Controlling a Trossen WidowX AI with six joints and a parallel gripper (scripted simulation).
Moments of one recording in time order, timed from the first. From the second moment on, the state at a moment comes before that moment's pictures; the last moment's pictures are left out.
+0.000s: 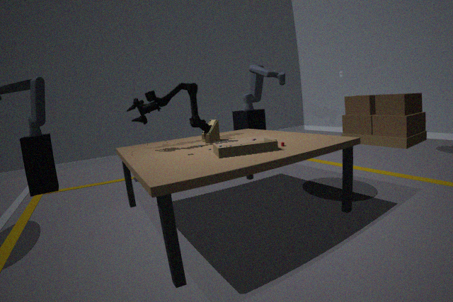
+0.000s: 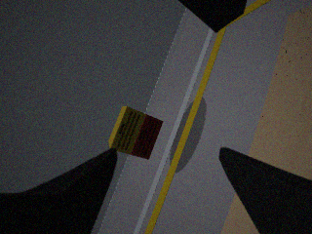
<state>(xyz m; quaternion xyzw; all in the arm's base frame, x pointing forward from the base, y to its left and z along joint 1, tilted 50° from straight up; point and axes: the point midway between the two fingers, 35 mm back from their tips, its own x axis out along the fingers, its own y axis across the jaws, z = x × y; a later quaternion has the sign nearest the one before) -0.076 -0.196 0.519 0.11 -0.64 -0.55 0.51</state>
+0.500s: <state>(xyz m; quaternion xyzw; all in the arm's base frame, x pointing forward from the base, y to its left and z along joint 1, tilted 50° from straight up) 0.036 -0.288 0.429 0.23 -0.45 -0.61 0.61</state>
